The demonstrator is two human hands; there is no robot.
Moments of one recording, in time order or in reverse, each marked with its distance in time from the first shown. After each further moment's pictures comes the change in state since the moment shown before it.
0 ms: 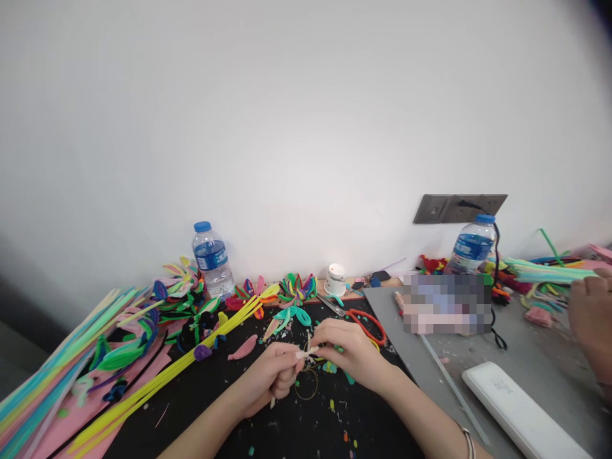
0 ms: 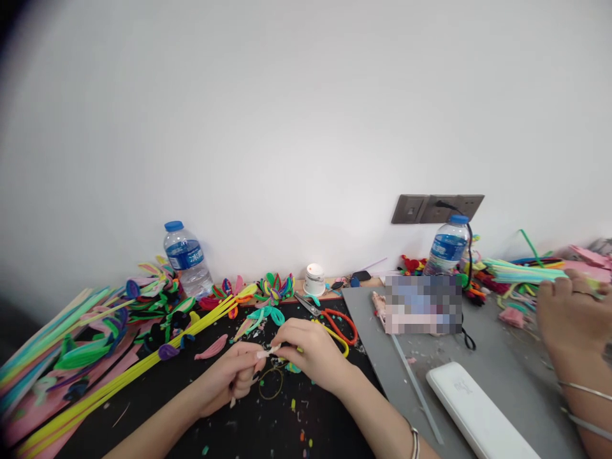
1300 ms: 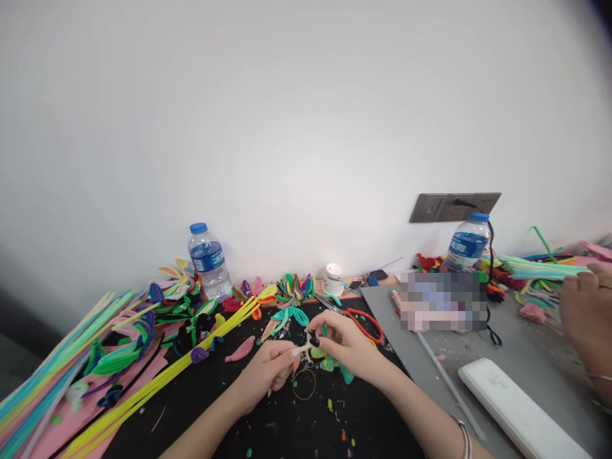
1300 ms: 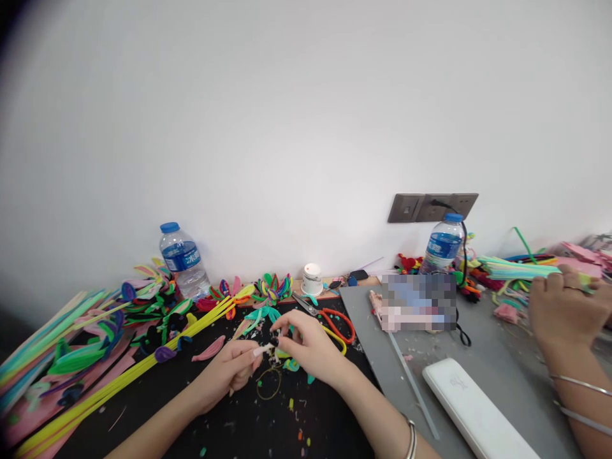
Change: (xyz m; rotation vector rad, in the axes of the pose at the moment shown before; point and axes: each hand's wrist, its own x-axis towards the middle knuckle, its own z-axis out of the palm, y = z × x) left_hand -0.001 0.001 -0.002 0.316 0.091 0.122; right_hand 0.003 -0.002 -0.001 0.123 0.053 0.266
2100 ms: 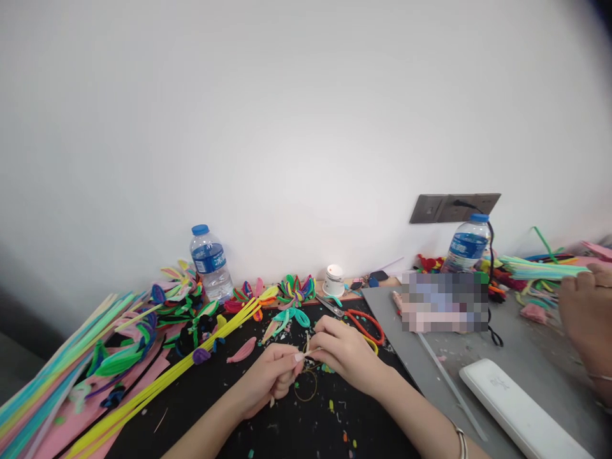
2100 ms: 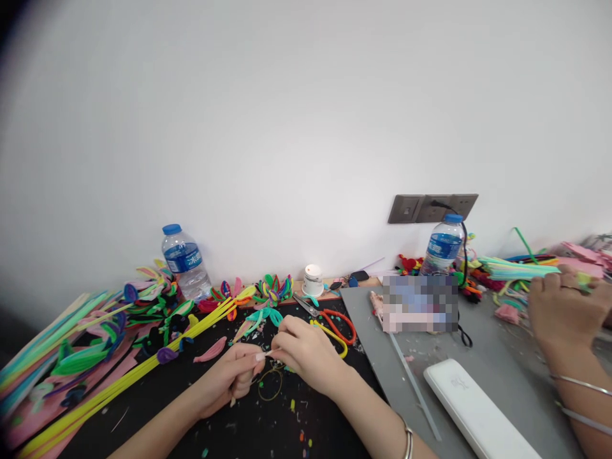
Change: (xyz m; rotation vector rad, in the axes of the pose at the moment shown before) left_hand 0.000 0.001 0.002 -0.264 -0.074 -0.103; right_hand -0.004 -0.002 0.003 -0.528 -0.056 -0.312
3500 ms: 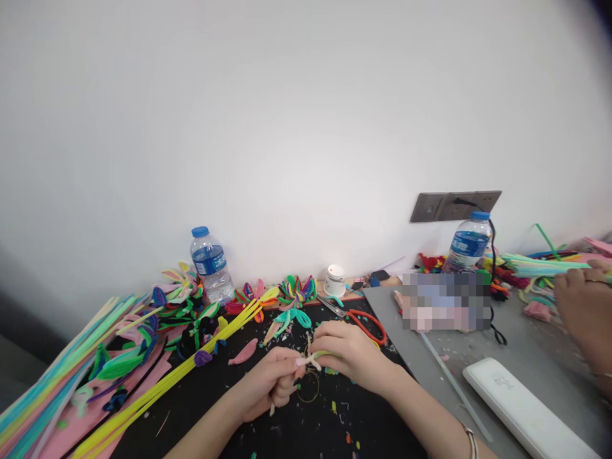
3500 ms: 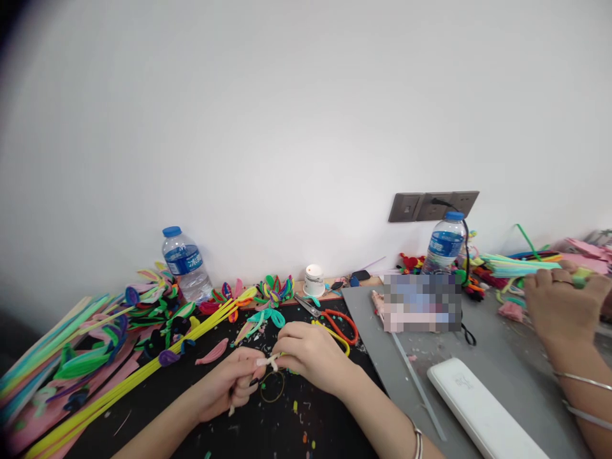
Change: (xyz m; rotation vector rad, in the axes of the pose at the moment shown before) left_hand -0.003 0.001 -0.001 -0.090 -0.079 -0.095; right_hand -0.002 0.006 -0.004 0.122 -0.048 -0.060
